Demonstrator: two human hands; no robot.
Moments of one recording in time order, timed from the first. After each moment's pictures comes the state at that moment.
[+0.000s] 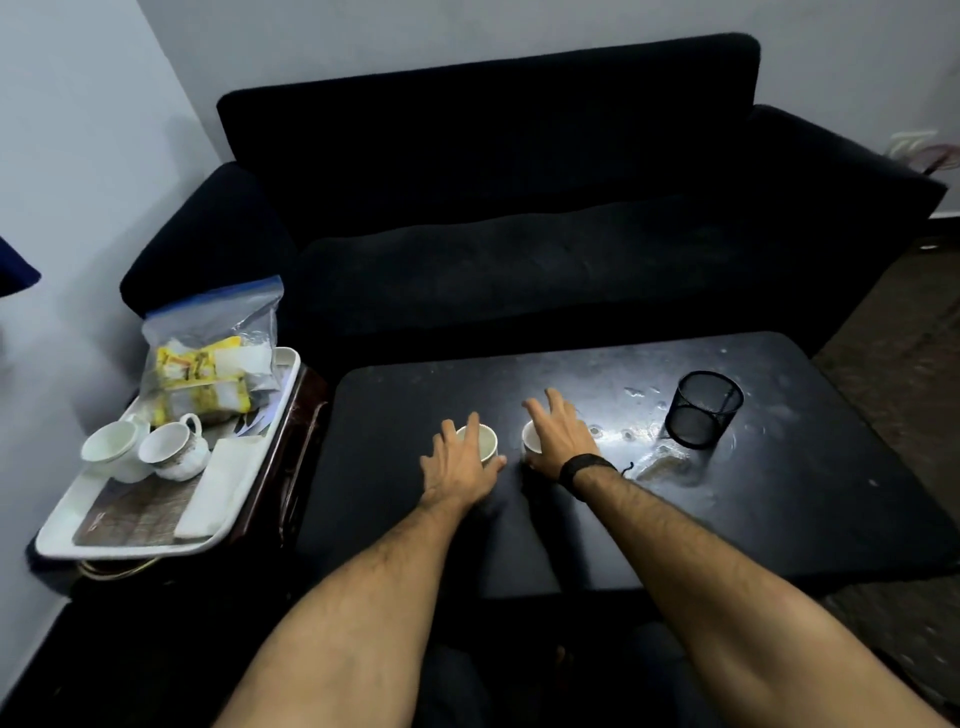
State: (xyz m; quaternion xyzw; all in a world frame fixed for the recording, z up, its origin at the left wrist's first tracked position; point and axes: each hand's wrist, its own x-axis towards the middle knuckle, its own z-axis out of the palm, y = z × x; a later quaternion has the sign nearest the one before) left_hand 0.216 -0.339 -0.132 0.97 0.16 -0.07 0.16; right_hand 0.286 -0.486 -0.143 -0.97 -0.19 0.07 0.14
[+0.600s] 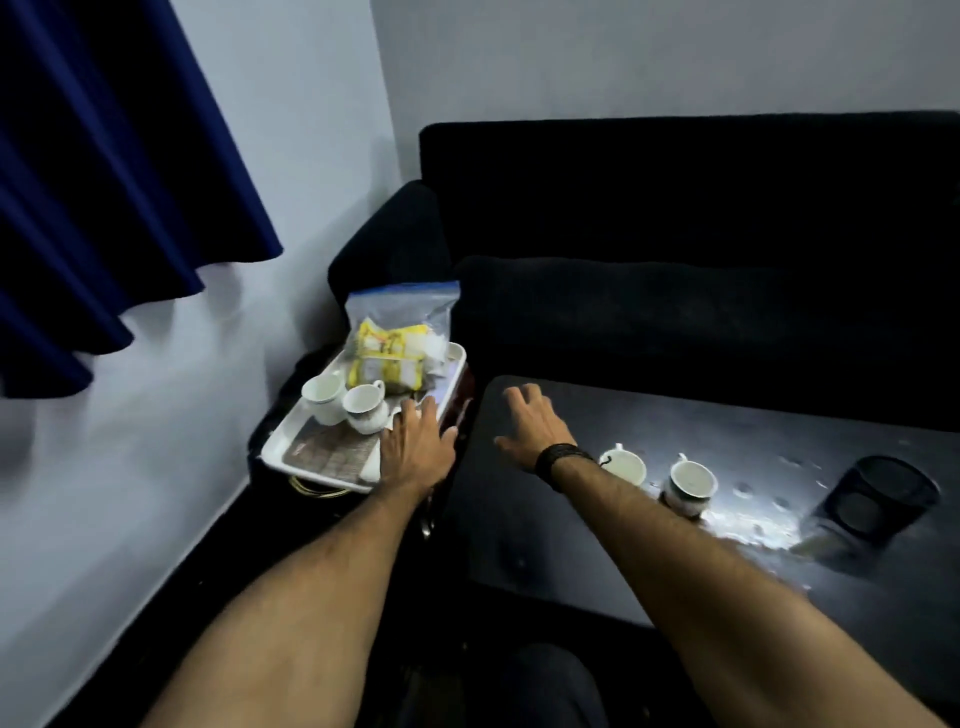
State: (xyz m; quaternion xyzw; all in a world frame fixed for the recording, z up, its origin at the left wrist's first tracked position) left_hand 0.095 -0.132 -0.062 0.94 0.31 0.09 0.09; right_hand 0.203 -0.270 -0.061 -0.92 -0.33 0.06 0.20
